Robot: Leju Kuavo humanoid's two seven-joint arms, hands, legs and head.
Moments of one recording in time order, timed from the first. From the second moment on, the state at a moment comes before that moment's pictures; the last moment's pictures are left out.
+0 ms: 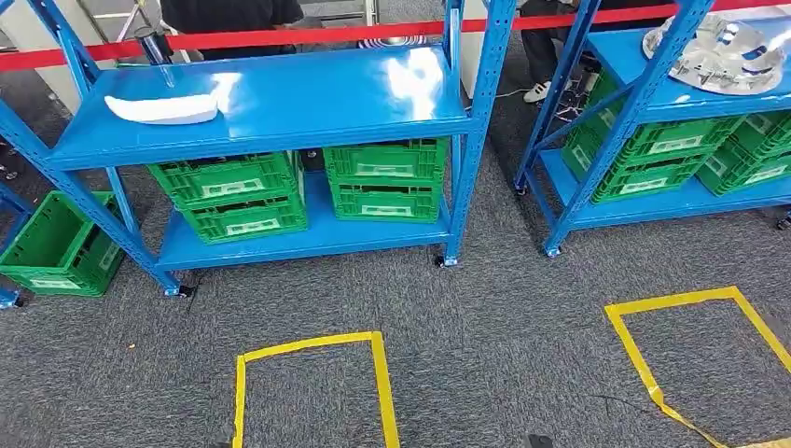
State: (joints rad) left arm -0.01 0.08 -0.42 -0.33 0.38 0.24 -0.02; right arm 0.01 -0.02 0.32 -0.28 -0.39 -0.15 0.12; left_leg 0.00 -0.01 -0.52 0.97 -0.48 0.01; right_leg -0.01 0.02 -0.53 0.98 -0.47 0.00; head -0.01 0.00
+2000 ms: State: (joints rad) left arm -0.08 0.16 -0.59 -1.50 0.56 -0.65 -0.47; right arm -0.02 -0.09 0.52 -0.21 -0.43 -0.10 0.13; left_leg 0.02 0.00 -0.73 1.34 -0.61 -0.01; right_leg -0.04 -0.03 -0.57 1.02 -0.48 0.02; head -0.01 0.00
